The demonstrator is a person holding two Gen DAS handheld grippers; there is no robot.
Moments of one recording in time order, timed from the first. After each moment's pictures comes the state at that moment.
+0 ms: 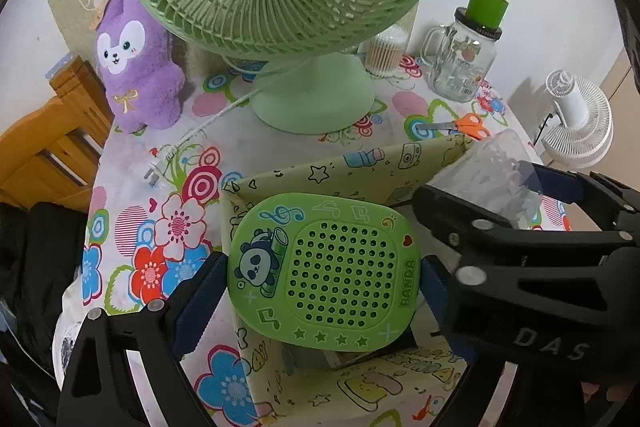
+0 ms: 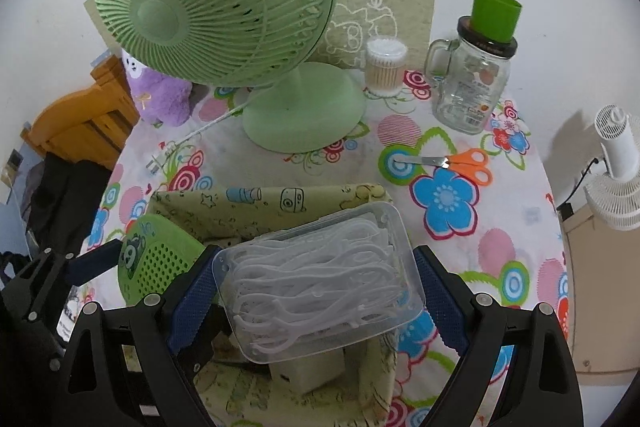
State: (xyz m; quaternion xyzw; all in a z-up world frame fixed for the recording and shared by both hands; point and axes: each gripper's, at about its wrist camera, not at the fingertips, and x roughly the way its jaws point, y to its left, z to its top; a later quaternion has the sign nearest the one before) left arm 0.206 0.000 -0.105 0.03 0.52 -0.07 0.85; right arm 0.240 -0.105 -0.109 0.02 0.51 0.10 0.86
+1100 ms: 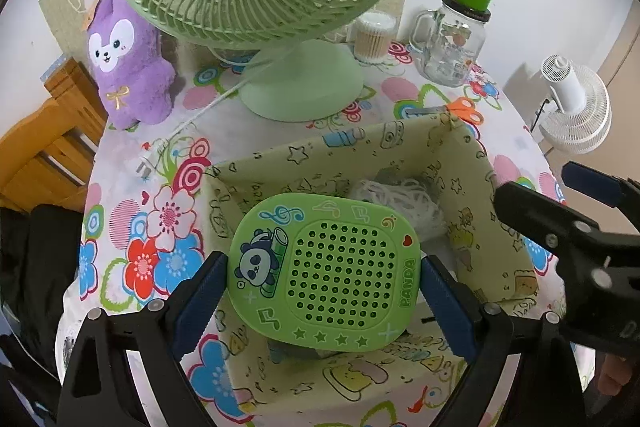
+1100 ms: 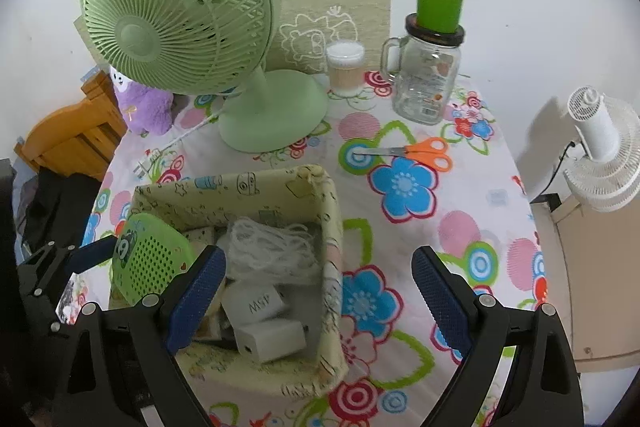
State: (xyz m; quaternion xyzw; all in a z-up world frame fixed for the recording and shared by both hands) left arm 0.197 -0.014 -0.110 0.04 0.52 -0.07 0.85; right arm 0.204 -0.149 -0.096 0.03 0.49 0.07 0.87
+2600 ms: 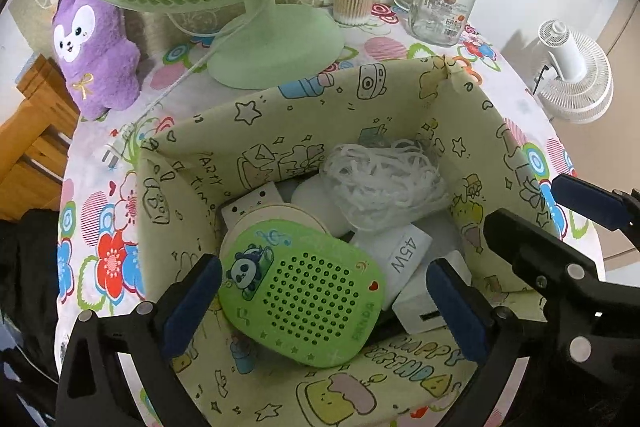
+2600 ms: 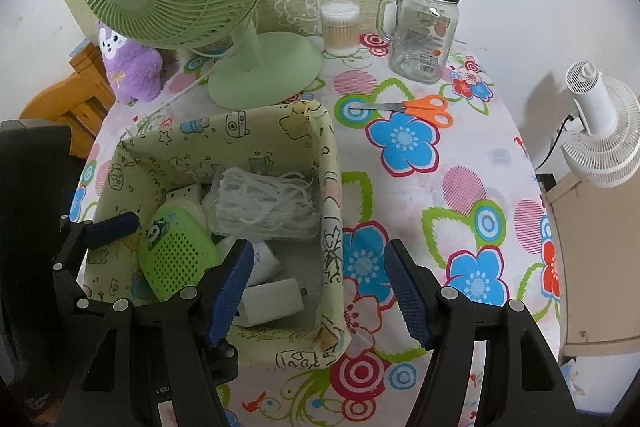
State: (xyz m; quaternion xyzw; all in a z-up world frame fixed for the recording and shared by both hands) left arm 0.203 -0.032 -0.144 0.06 0.55 -0.09 0.83; right arm 0.193 -0.139 -0.125 0.02 0.52 0.06 0.85
